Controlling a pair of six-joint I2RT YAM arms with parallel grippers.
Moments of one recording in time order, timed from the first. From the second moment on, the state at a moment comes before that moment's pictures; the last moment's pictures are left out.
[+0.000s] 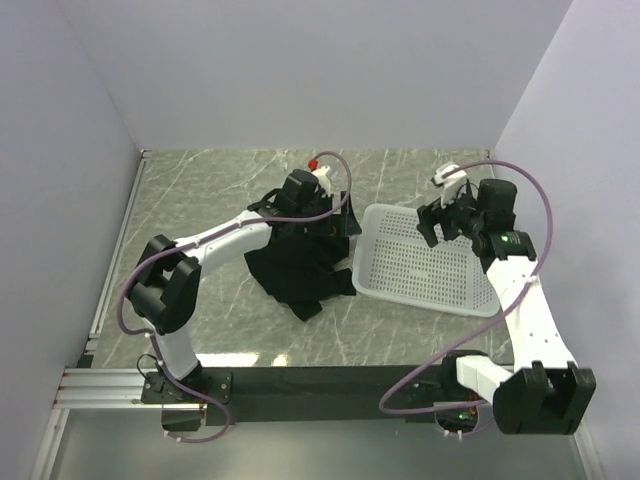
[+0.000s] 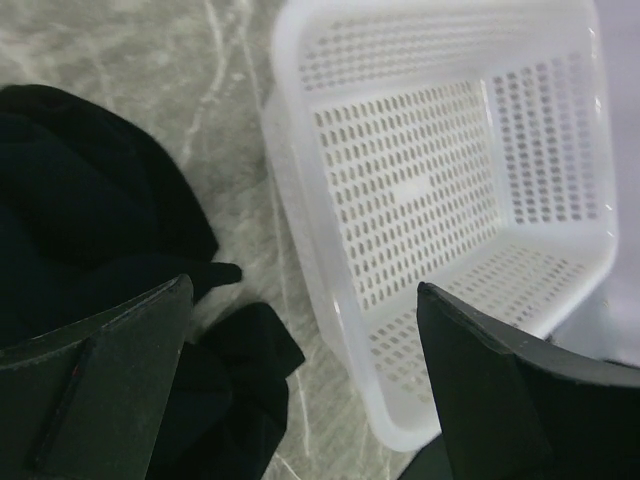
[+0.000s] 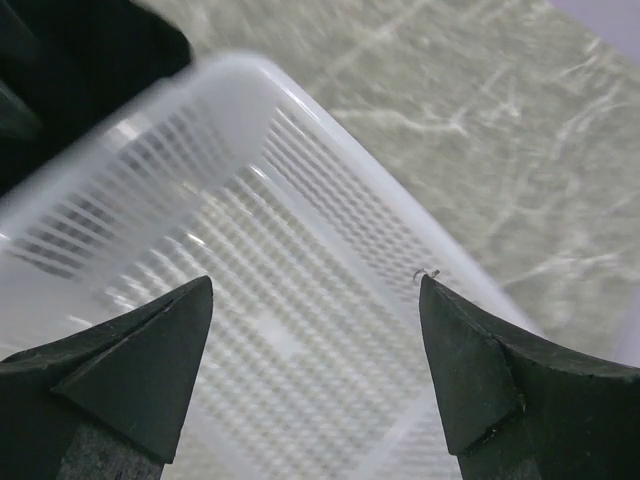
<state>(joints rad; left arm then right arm) -0.67 1.78 1.33 -0.13 0.30 -0.56 -0.03 1.06 1.00 -0.50 -0.44 -0.39</state>
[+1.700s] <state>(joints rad) -0.66 1.28 1.08 -0.27 -0.18 -0.42 -0.27 1.98 1.63 -0.47 -0.15 -0.60</state>
